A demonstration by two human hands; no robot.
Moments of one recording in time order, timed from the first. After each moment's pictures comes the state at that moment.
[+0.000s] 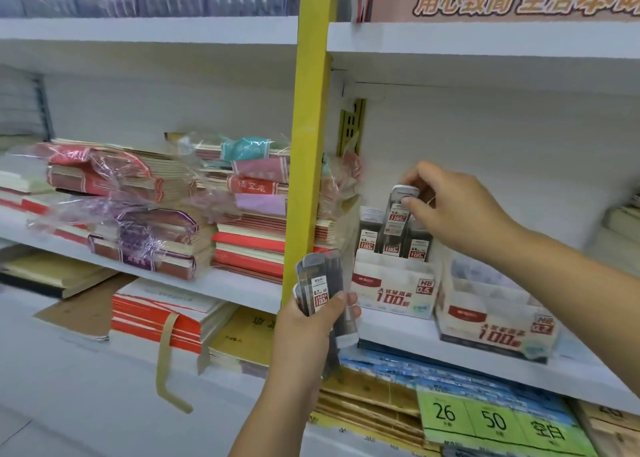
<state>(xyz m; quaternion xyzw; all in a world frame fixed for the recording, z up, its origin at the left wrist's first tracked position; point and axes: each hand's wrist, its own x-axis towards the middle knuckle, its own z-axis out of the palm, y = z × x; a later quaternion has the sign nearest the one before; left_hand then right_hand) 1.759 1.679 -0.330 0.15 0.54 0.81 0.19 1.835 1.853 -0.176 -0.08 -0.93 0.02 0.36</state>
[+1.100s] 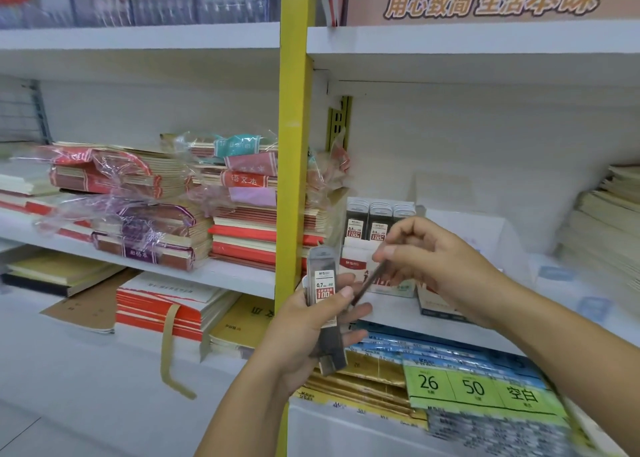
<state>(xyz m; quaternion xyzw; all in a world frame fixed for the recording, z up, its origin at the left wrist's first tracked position) 1.775 1.655 -0.320 0.27 0.46 0.77 0.36 1.891 1.807 -0.233 -0.06 -0.81 0.53 0.23</state>
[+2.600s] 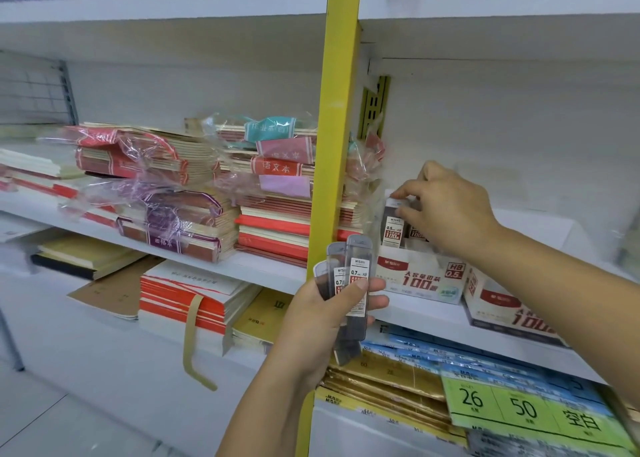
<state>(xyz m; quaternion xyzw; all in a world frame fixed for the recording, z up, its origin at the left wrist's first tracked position) 1.751 1.651 -0.327 0.30 0.50 0.77 0.26 1.796 1.843 -0.209 -0.15 -0.92 -0.11 0.34</state>
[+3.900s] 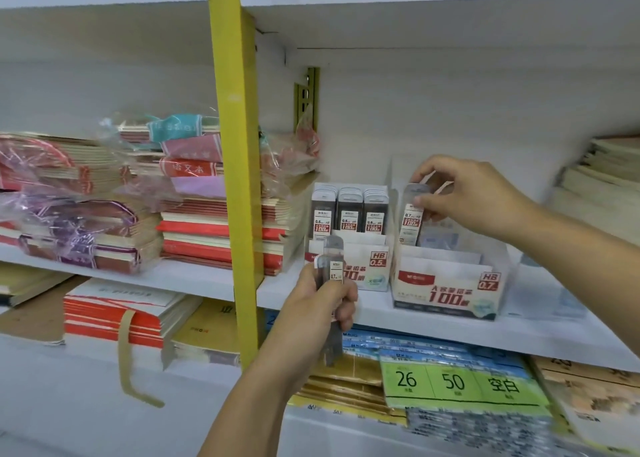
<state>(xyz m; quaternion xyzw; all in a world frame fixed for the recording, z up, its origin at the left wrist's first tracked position) 1.782 1.709 -0.324 0.33 0.53 0.72 0.31 1.887 1.918 -0.191 -0.14 -0.91 0.20 0.32</state>
